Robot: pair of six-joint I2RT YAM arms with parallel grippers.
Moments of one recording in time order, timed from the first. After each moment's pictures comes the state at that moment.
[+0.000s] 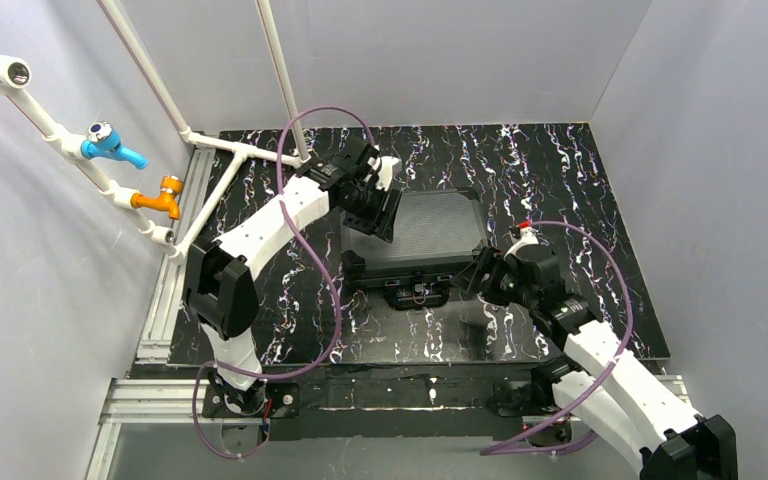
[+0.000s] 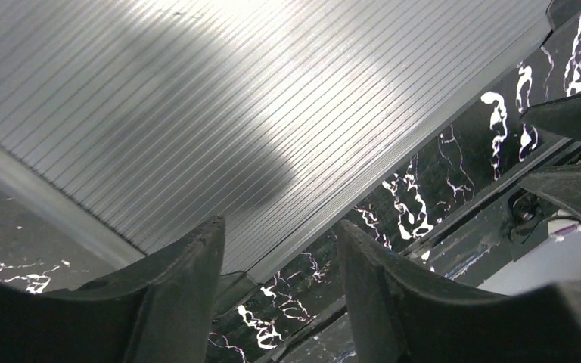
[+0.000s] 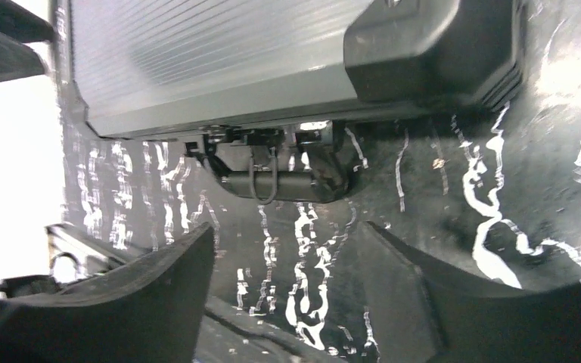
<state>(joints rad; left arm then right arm) -0.60 1.78 1.64 -0.92 0.25 -0.17 0.46 0.77 0.48 -0.32 -0.18 0.72</state>
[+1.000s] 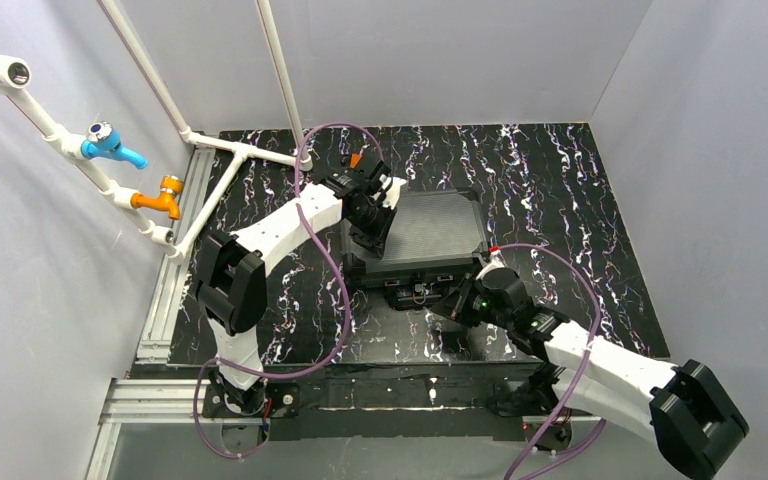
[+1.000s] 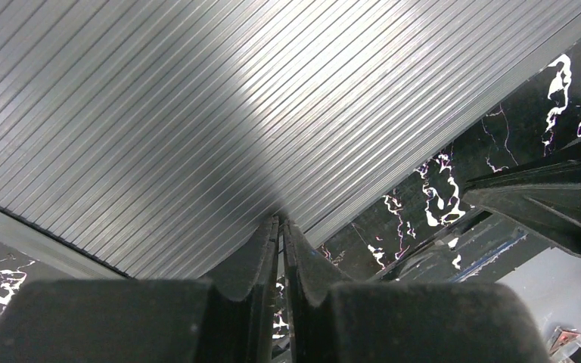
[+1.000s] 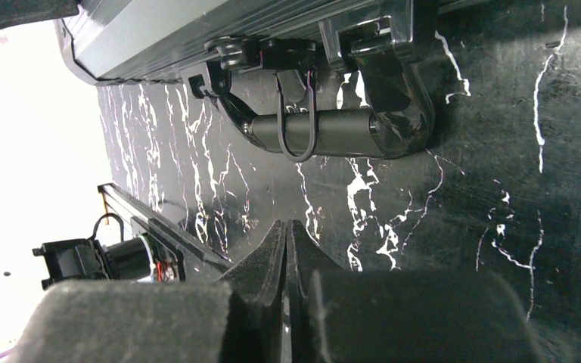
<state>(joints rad) -0.65 1.84 1.58 -0.94 0.22 -0.15 0.72 0.89 0.26 0.04 -0.14 1.04</state>
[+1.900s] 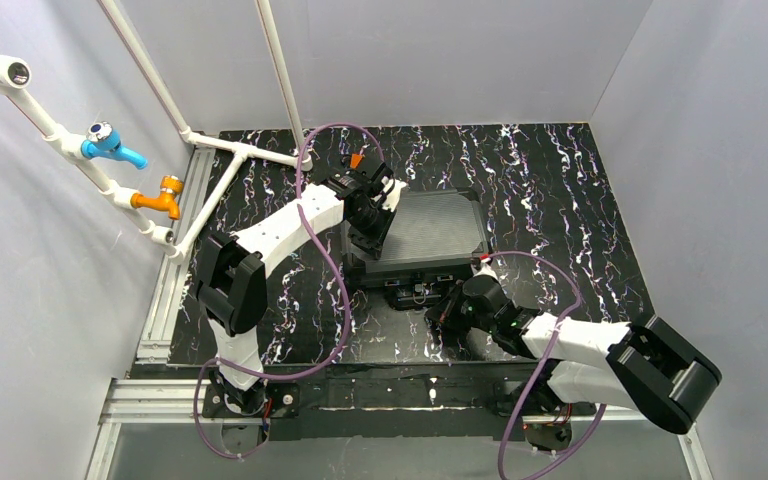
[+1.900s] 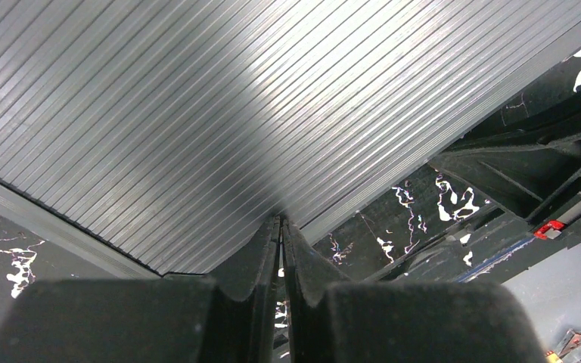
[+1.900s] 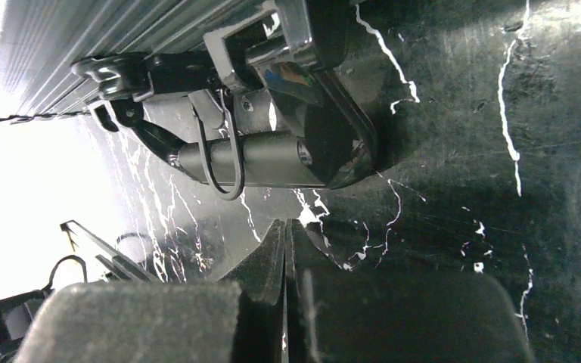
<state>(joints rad) -0.66 1.84 1.59 -0.98 0.16 -0.15 0.82 1.16 0.23 0.26 0.01 1.13</state>
